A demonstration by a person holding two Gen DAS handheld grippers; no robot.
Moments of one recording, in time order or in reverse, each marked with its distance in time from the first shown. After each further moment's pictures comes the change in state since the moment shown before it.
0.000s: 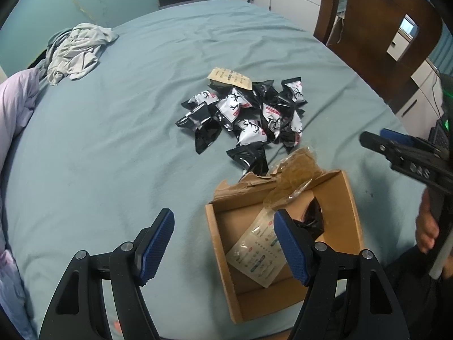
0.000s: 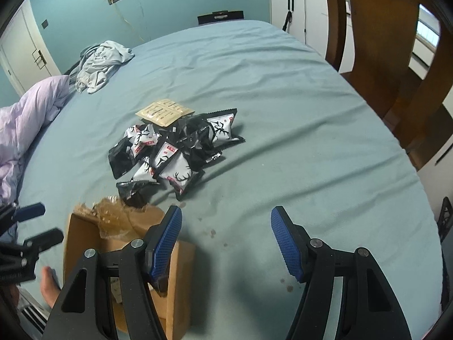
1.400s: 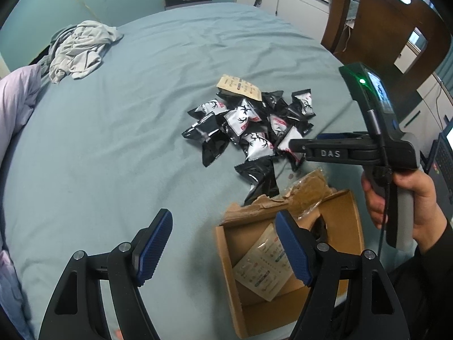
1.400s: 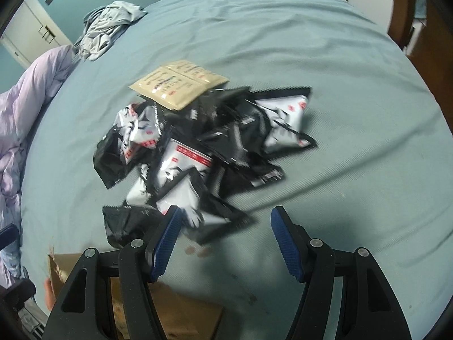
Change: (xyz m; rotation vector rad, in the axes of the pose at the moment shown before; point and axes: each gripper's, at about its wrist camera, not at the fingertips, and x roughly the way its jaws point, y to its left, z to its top) left arm 0.009 0.012 0.015 -0.039 -0.012 -0.004; right arm 0.141 0.033 0.053 -0.071 0.228 0.130
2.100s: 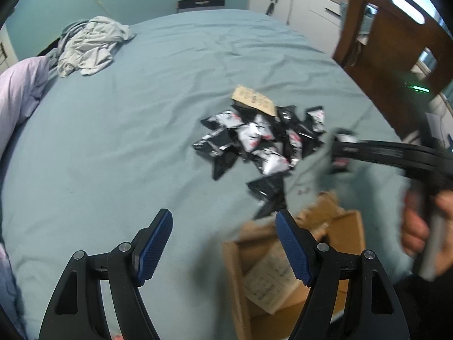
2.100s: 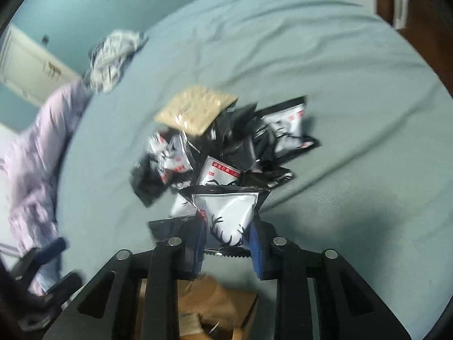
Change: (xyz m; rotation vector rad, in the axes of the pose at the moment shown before) left arm 0.004 0.019 0.011 -0.072 -0.033 0.014; right arm -0.057 -0.023 -0.010 0.220 -0.077 0.138
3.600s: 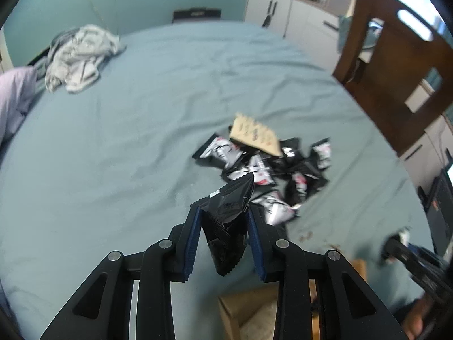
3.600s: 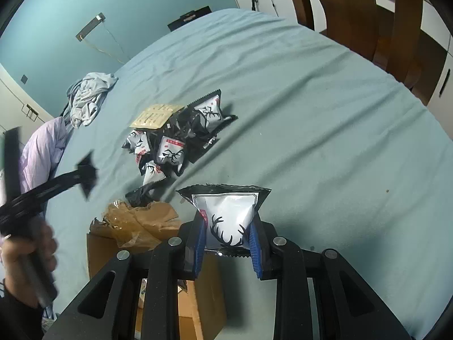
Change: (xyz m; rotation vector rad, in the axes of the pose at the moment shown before) left arm 0.011 0.001 0.037 0.023 -0.087 -0.075; right arm -0.064 -0.018 -0.098 0.066 -0.144 -0.123
